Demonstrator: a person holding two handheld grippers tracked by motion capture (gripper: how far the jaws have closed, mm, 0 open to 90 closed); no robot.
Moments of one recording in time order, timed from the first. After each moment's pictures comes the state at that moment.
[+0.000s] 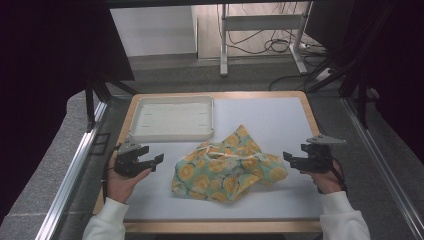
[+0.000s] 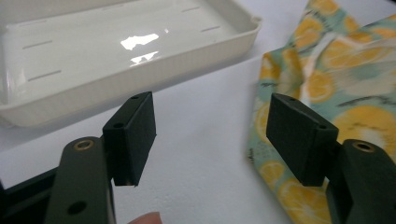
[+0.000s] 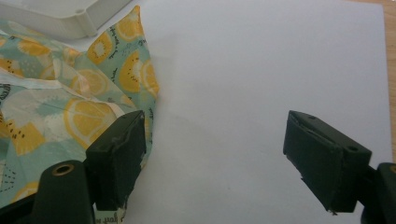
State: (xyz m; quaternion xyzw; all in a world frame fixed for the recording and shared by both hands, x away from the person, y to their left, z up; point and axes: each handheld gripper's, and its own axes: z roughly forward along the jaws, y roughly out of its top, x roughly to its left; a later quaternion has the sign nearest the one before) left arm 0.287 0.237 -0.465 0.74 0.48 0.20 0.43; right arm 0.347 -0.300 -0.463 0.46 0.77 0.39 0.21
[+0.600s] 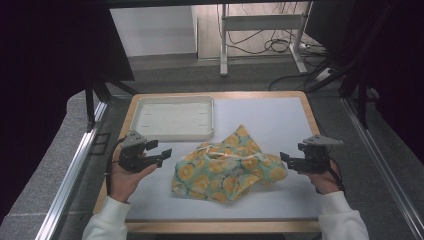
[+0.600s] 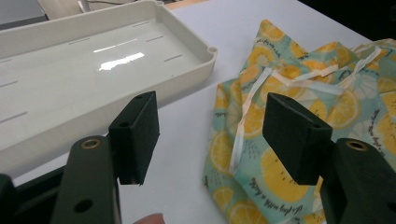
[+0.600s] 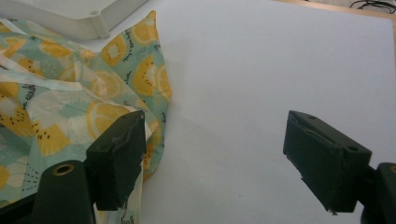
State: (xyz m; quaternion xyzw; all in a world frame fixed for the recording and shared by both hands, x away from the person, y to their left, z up) left arm 0.294 0.210 -0.433 0.75 0.44 0.18 0.45; right arm 0.343 -0.291 -0.460 0.44 0.78 0.39 0.22
